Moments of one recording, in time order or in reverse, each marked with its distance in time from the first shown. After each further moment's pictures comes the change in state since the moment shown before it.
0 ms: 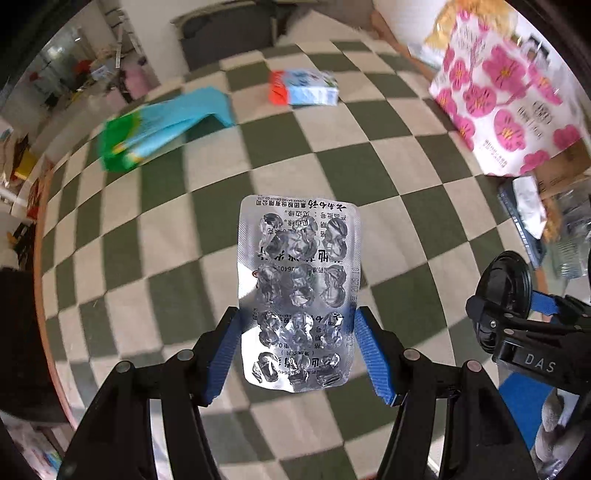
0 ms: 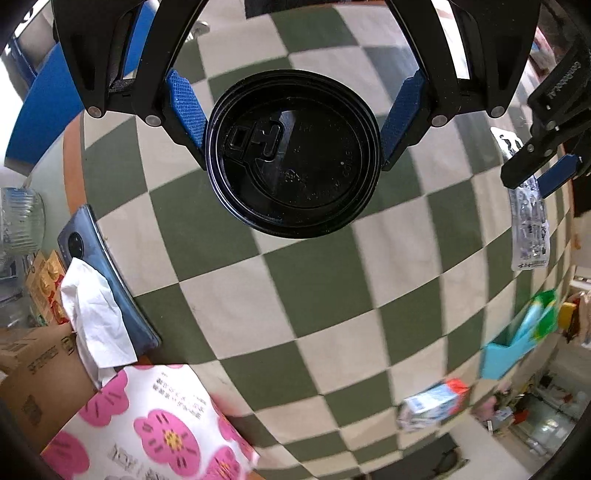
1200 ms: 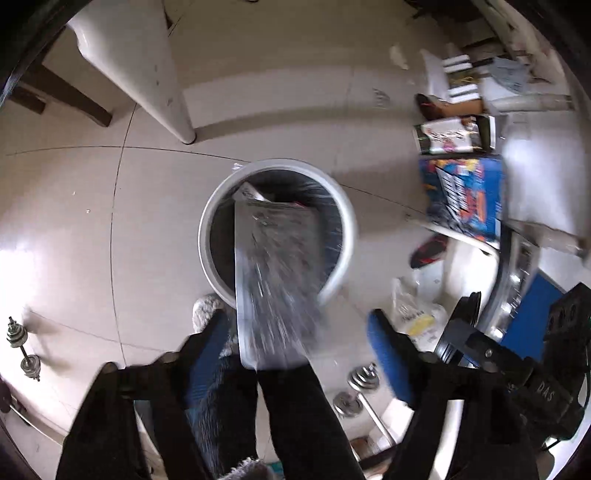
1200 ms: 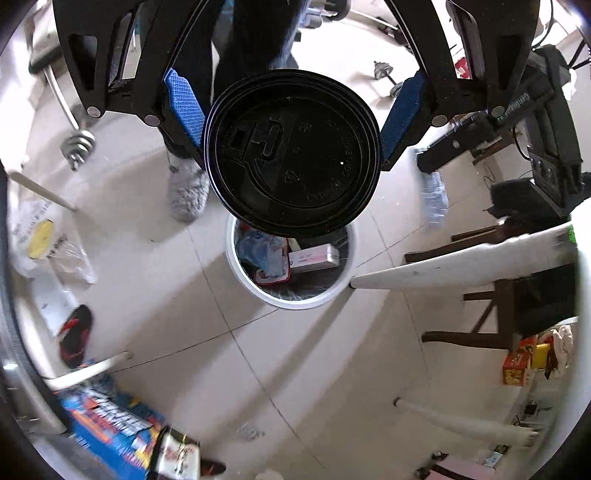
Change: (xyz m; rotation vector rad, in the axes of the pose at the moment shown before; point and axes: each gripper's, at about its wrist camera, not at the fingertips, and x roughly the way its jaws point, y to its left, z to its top) left arm 0.288 0.213 -0.450 -0.559 0.370 -0.280; right arm 0.283 0.069 -0.434 0.048 0.321 0.264
